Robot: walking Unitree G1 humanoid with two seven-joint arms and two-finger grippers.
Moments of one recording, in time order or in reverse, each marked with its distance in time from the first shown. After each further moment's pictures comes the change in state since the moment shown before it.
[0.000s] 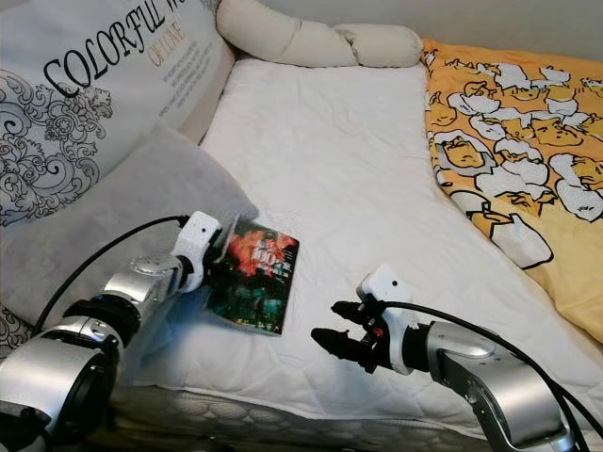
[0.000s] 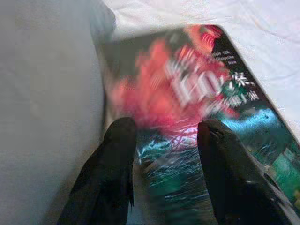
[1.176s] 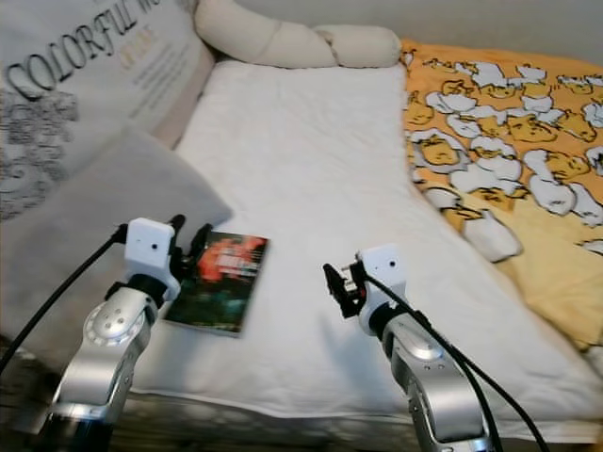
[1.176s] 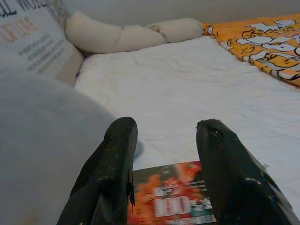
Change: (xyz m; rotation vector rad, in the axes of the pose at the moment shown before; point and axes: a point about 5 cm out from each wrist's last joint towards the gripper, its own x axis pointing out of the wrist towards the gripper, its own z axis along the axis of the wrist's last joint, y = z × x) left arm -0.076 -0.039 0.005 -0.023 -0.569 0.319; right arm 0.037 -0.018 0.007 0.041 -0.290 -0.601
